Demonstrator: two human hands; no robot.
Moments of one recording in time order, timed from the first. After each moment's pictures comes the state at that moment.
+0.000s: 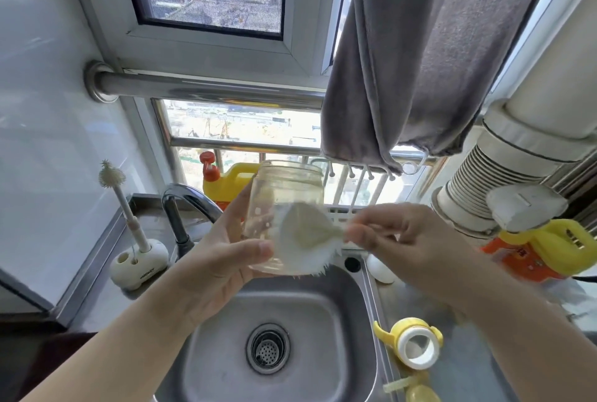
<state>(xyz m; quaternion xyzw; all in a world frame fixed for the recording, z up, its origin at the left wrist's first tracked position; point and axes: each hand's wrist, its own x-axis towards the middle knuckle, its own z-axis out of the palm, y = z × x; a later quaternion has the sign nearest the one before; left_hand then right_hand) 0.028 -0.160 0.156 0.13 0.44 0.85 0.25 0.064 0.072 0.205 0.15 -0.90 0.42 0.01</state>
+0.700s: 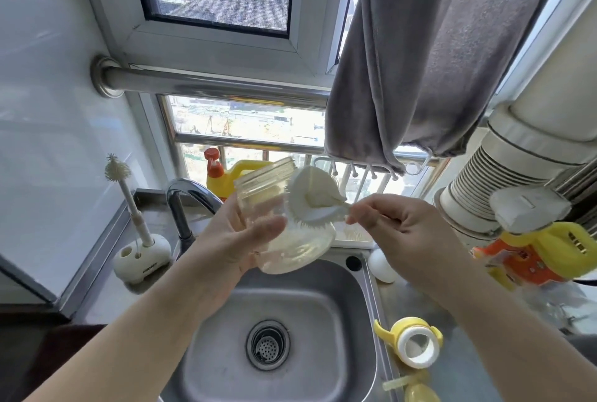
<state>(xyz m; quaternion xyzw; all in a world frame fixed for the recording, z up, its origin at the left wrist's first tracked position) 0.027 -0.160 0.155 0.10 0.56 0.80 0.19 0.062 0.056 0.201 0.06 -0.89 0.45 0.08</state>
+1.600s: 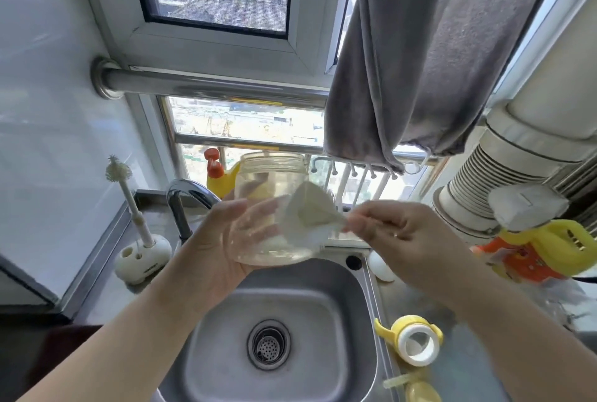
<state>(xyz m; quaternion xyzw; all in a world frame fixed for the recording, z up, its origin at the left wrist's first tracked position) 0.023 -0.168 0.151 0.09 0.42 0.87 0.24 0.065 0.065 0.199 0.12 -0.90 0.43 0.04</state>
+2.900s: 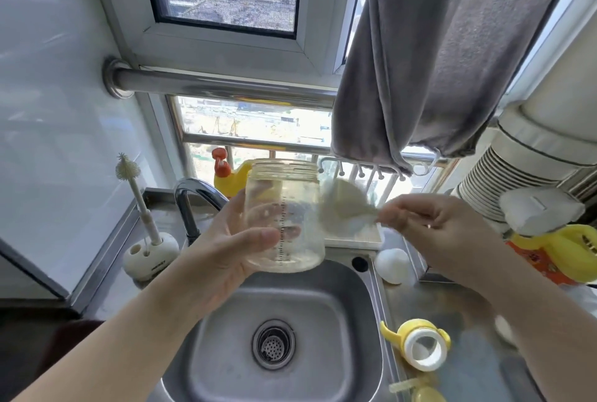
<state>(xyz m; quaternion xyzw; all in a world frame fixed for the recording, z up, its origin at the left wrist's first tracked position) 0.032 -0.170 0.157 0.10 0.48 0.84 0.23 0.058 0.082 0.207 0.11 -0.90 0.43 0.05</state>
